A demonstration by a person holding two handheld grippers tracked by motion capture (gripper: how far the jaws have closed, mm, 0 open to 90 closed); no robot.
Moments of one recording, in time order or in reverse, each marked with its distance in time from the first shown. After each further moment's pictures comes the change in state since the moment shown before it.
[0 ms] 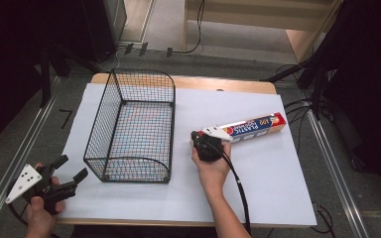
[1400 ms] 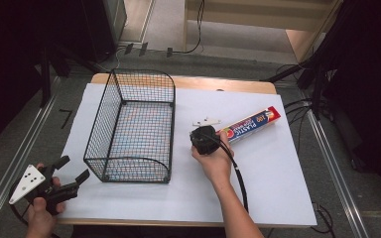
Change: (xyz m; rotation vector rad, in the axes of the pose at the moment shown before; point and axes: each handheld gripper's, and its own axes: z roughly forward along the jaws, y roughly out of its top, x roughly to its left) left arm -0.004 -0.001 0.002 0.018 0.002 0.035; right arm 0.000 0.022 0.011 0.268 0.032 -0.187
